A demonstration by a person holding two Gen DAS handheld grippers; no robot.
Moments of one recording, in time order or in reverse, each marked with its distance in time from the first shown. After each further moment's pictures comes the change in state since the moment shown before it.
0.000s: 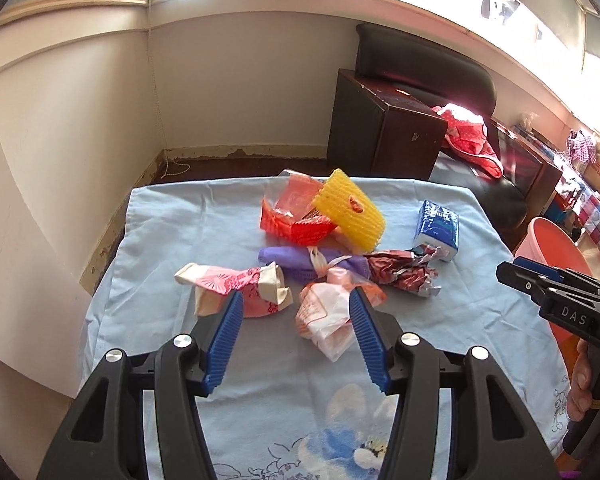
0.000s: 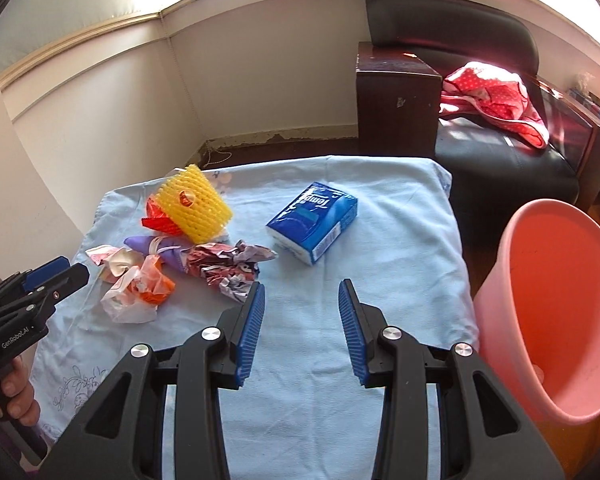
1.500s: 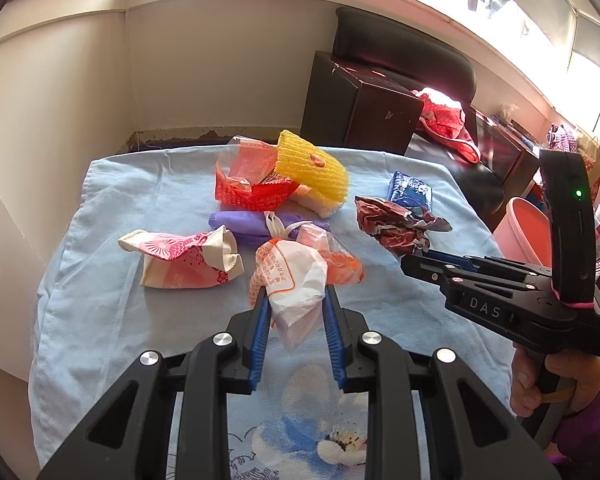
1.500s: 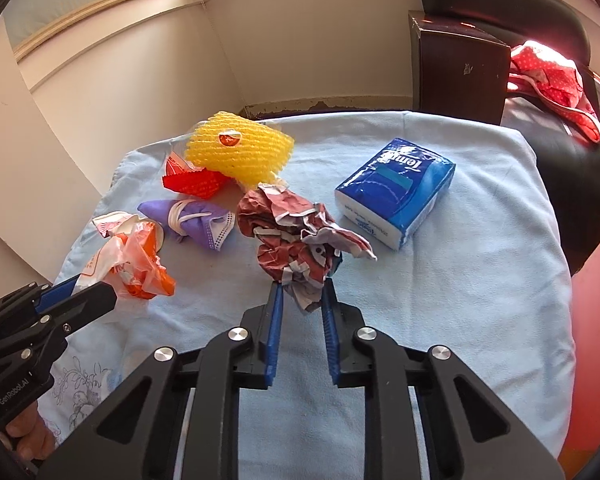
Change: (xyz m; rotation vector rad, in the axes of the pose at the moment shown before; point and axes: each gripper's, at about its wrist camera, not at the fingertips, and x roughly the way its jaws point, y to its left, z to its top) left arm 0.017 -0.025 -0.015 0.007 0.041 -0.108; right arm 0.055 0.026 -0.005 -0.050 0.102 0.126
